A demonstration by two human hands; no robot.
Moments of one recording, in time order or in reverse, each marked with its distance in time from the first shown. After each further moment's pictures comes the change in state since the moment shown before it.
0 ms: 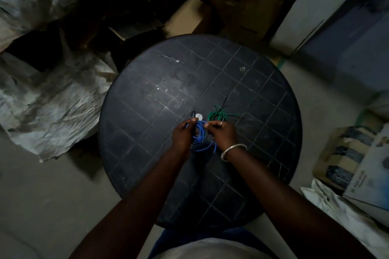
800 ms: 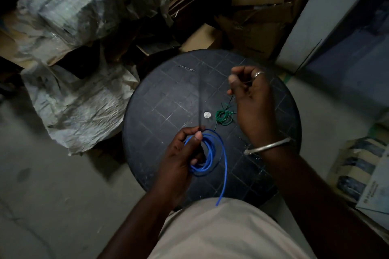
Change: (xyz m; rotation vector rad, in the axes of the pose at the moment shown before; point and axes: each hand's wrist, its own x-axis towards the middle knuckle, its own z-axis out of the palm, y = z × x) left_hand -0.283 0.060 -0.066 -0.306 -0.414 0.285; right_hand -0.217 -0.156 -0.072 0.057 0.167 -0.687
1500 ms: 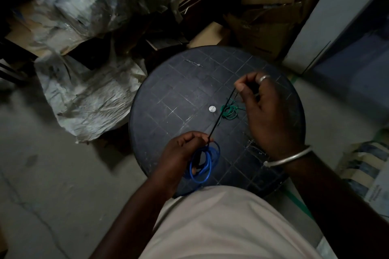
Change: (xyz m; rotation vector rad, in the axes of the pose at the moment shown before) left_hand -0.040 0.018 -0.001 0.382 0.126 -0.170; right_hand -0.050 -0.023 -0.028 -0.232 -0.162 -0.176
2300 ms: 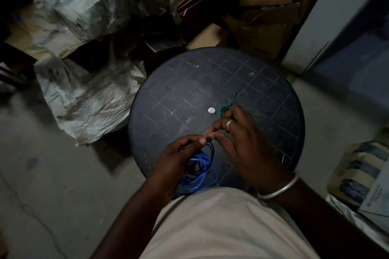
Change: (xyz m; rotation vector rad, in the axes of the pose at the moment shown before) left_hand -0.001 -0.006 -0.002 -0.006 0.021 -0.036; right_hand -0.048 0.021 0.017 -0.231 -0.249 -0.218
